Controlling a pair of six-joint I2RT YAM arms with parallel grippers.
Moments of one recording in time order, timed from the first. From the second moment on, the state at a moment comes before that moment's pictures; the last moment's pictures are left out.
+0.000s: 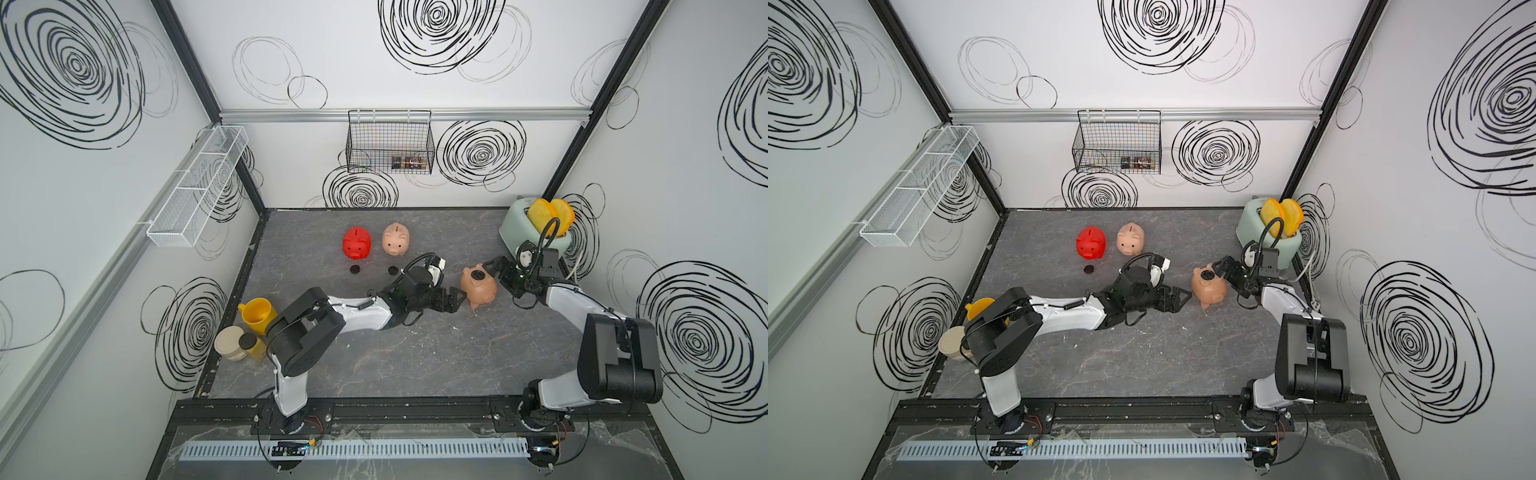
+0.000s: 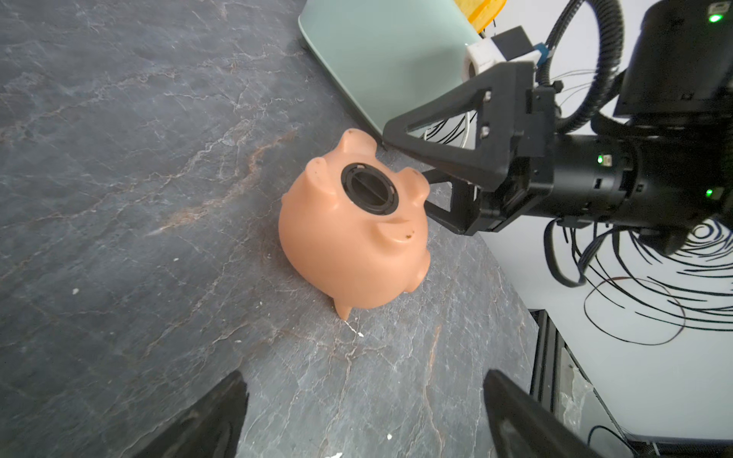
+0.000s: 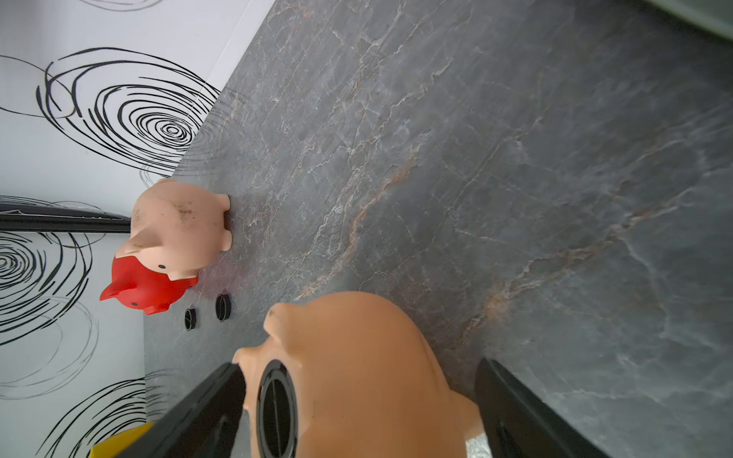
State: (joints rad) left arm -0.86 1.86 1.04 0.38 0.22 -0.64; right arm -0.09 1.47 0.77 -0.12 -0.48 0.56
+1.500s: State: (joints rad) left arm -0.60 1.61 0.60 0.64 0.37 -0.79; right arm 0.29 1.37 0.61 0.01 -0.44 0.65
